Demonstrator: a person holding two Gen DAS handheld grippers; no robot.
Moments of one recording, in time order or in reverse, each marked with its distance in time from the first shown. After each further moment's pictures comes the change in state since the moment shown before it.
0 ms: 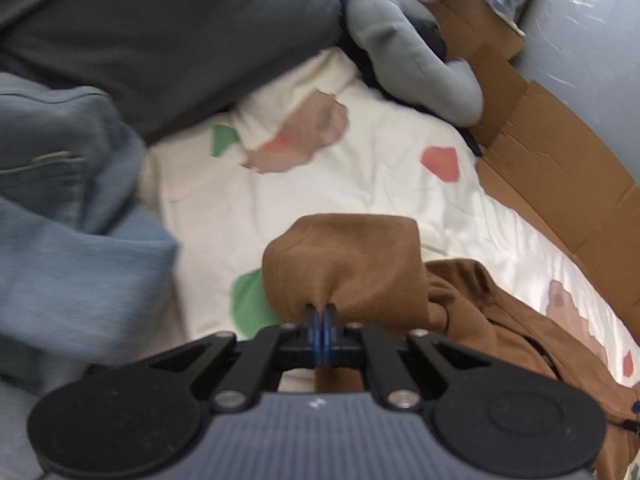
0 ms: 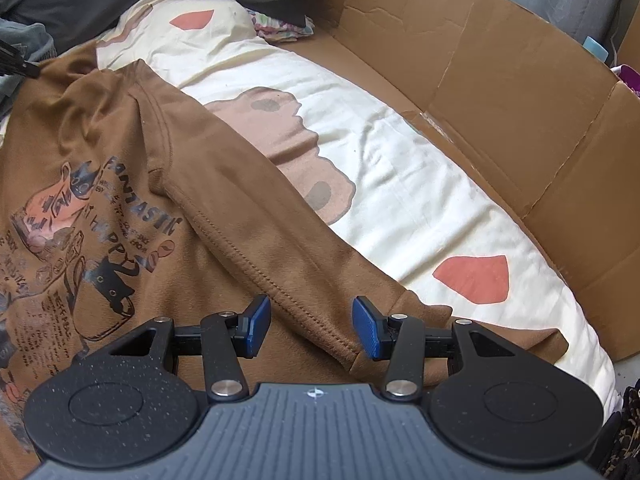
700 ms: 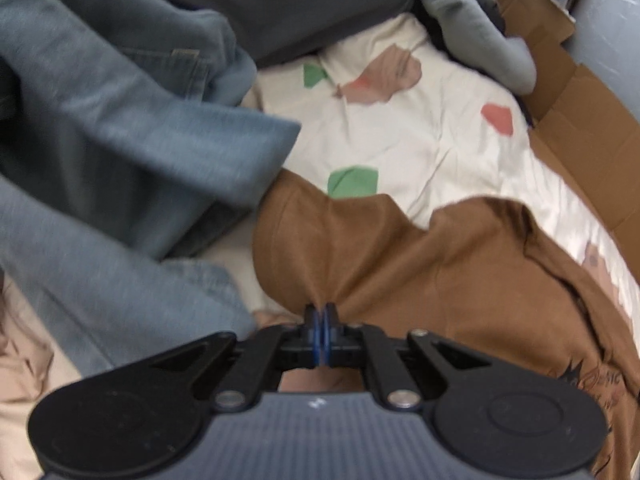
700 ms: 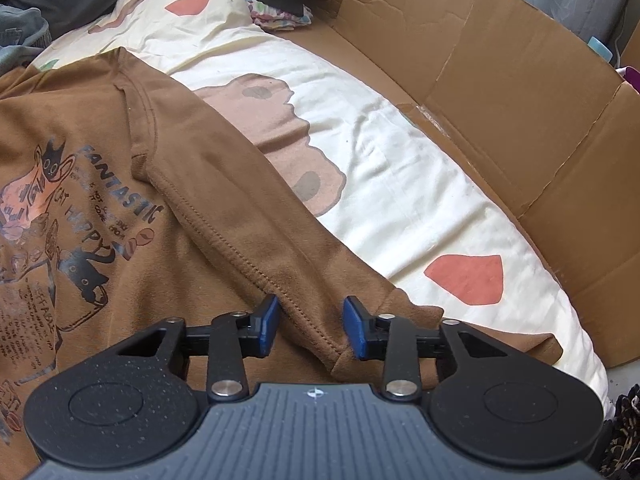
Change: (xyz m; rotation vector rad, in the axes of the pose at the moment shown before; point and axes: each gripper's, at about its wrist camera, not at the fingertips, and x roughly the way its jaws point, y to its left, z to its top) left arm -0.038 0.024 -0.069 -0.067 0.130 0.131; right arm 0.011 -0.006 0.001 -0.023 0.021 -0.025
